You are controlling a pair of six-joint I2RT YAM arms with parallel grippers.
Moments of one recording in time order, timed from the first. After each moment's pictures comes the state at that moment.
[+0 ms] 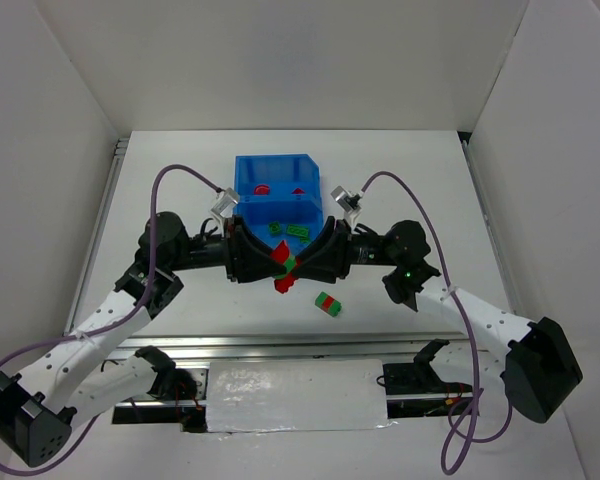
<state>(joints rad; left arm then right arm) -0.55 0.91 0.77 0.18 0.87 -0.67 0.64 1.09 0.62 0.81 -0.93 0.87</state>
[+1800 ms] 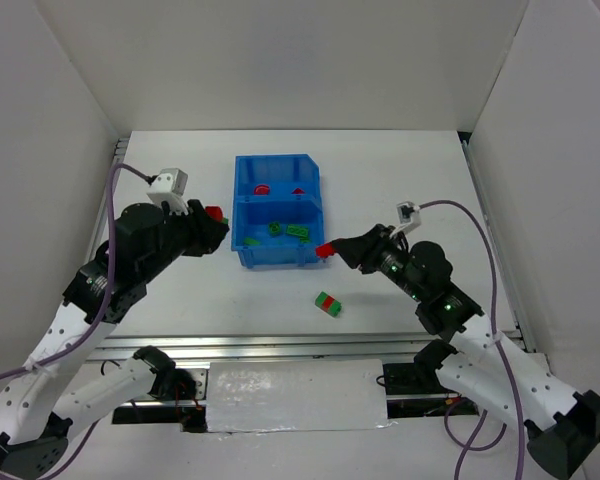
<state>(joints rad) -0.53 0.83 1.10 -0.59 -0.03 -0.48 0.61 0.72 0.53 0.12 -0.15 0.79</state>
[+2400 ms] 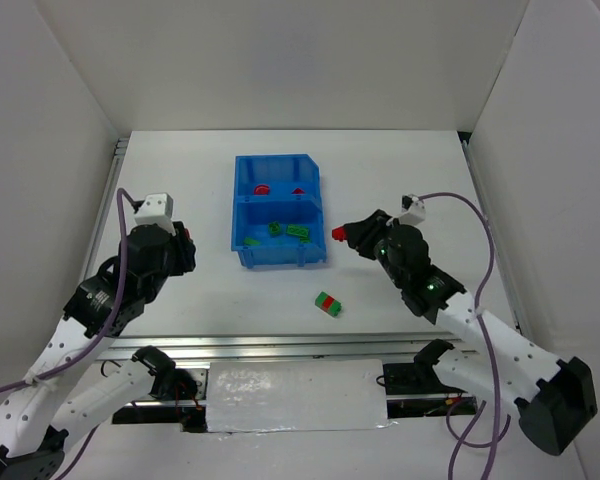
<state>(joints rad) -0.53 0.73 0.98 -0.78 -0.42 -0.42 0.60 0.84 0.60 -0.01 0.29 0.80</state>
